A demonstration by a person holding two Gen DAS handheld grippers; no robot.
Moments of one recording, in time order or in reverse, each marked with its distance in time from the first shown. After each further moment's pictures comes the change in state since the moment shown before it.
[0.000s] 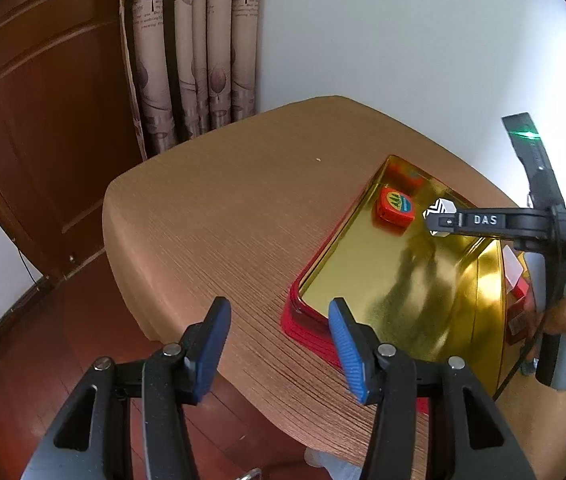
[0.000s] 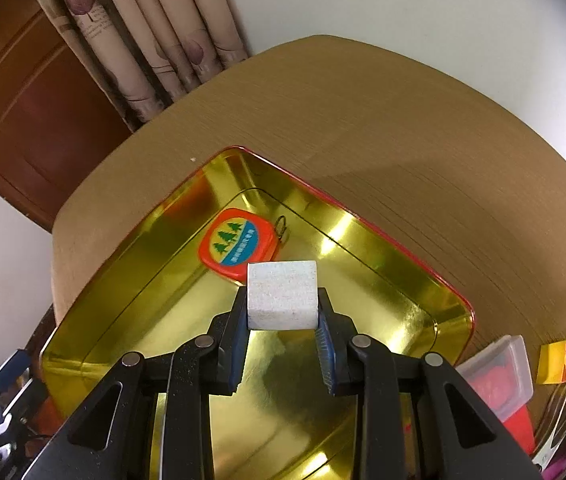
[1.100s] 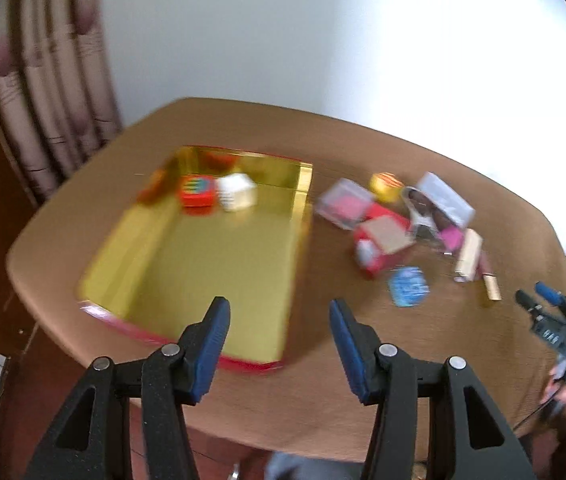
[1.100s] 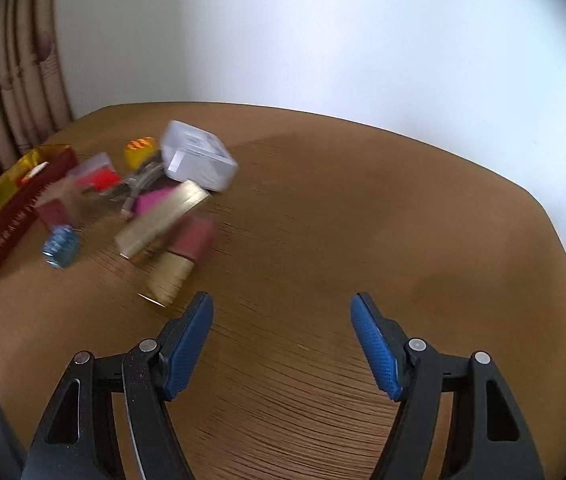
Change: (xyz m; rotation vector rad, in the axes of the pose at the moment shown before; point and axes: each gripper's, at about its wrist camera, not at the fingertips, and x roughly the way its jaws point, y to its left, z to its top) left arm -0.057 -0.152 -0.019 0.356 0.070 -0.296; right arm -0.221 -0.195 -0.322 0.308 -0.321 -0.510
